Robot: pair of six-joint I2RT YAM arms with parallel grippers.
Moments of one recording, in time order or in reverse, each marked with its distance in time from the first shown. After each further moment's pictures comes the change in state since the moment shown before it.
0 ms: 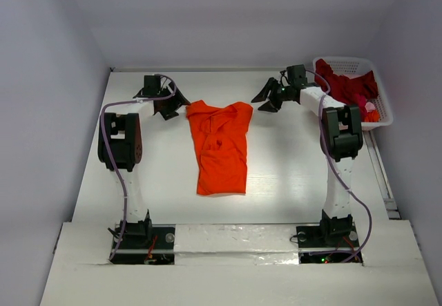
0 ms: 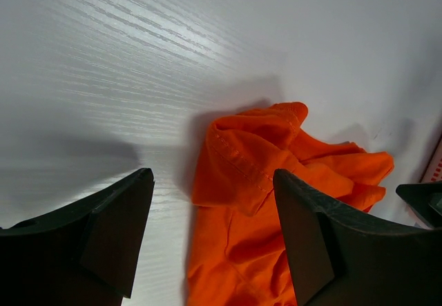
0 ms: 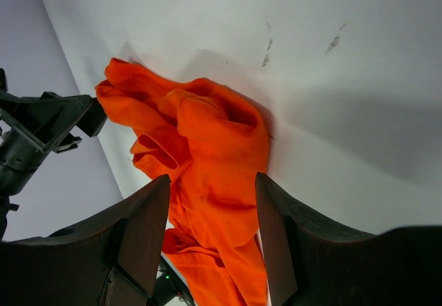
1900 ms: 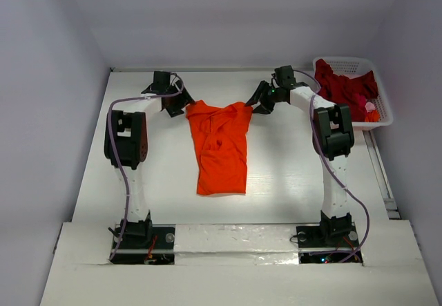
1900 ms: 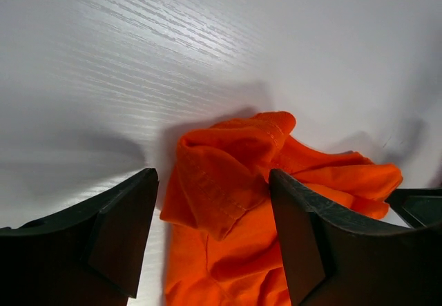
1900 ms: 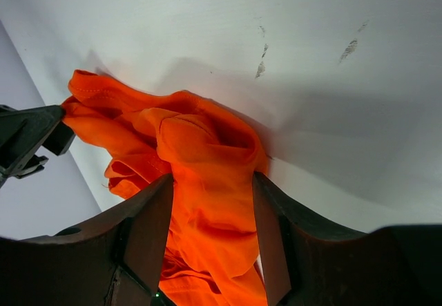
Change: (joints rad) left arm -0.063 0.063 0.119 -0.092 -0.082 -0.004; right arm 0.074 0.070 0.082 -0.068 0.120 0.010
